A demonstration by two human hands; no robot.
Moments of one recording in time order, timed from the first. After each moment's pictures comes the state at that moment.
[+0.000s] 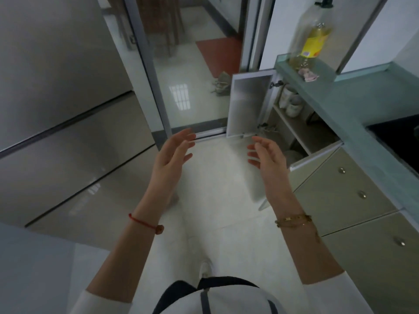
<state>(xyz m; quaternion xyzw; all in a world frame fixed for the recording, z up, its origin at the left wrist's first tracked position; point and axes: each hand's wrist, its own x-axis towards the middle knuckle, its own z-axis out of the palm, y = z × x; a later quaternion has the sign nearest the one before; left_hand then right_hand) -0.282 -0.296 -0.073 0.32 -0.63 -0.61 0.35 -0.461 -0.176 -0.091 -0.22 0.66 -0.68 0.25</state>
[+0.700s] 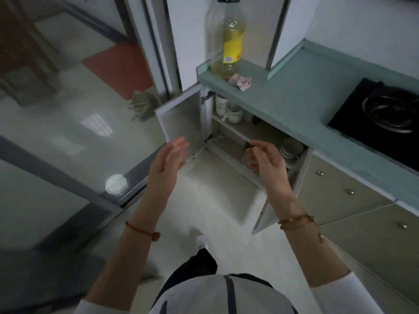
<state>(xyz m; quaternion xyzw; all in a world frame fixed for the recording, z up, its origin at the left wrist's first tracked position) -0.625 -0.583 -0.124 0.20 -0.68 -0.68 0.18 -0.721 -0.375 -0.125 0.01 0.72 -0.69 0.11</state>
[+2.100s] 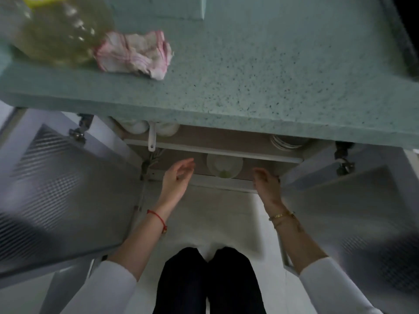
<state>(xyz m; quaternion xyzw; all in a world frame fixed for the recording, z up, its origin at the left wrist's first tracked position) -1.158 -0.643 -0.584 0.06 -0.81 -0.56 -0.17 -1.102 -0.410 -0.601 0.39 0.74 -0.55 0.02</state>
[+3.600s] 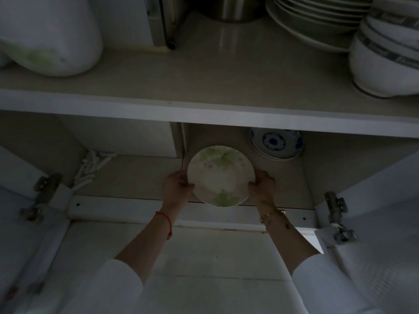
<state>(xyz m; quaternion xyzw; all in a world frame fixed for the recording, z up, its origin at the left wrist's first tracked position) -1.306 -0.555 -1.030 0.05 -0.86 -0.51 -0.09 -1.250 -0.347 -1.029 0.35 0.85 -0.39 -0.05</state>
